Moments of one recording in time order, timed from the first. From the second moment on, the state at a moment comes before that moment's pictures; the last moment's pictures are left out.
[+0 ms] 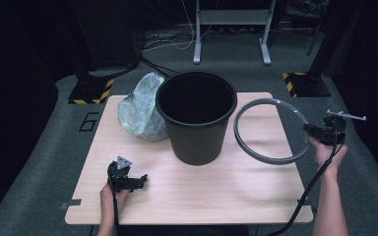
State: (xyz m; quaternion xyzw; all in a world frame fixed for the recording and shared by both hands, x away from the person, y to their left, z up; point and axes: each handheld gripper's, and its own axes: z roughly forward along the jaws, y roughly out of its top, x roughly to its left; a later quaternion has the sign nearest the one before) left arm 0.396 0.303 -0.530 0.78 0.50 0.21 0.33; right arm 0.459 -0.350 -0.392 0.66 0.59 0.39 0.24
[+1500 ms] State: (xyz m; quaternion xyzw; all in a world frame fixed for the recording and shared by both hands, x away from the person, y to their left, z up) left arm 0.396 0.303 -0.530 0.78 0.50 0.21 0.33; right arm 0.464 -0.353 -0.320 0.64 0.59 0.42 0.26
